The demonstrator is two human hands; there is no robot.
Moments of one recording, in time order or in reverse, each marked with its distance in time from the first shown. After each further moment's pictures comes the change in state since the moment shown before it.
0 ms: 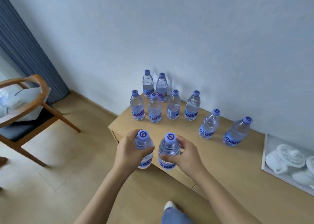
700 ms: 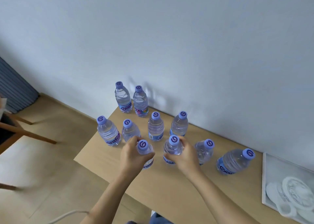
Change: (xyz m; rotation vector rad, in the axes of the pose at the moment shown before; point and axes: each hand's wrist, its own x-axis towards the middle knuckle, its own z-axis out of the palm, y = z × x) left_hand 0.179 -0.027 0.129 -0.022 -0.074 -0.137; right_hand 0.179 0.055 -0.072 -0.102 0.240 0.143
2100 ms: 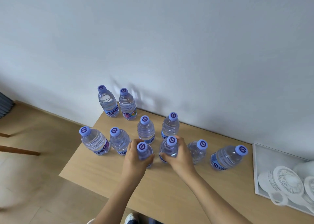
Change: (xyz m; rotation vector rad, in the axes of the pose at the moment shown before) left_hand 0.018 -0.008 0.035 0.035 -0.125 0.069; right_hand 0.021 0.024 0.005 -0.056 0.109 0.010
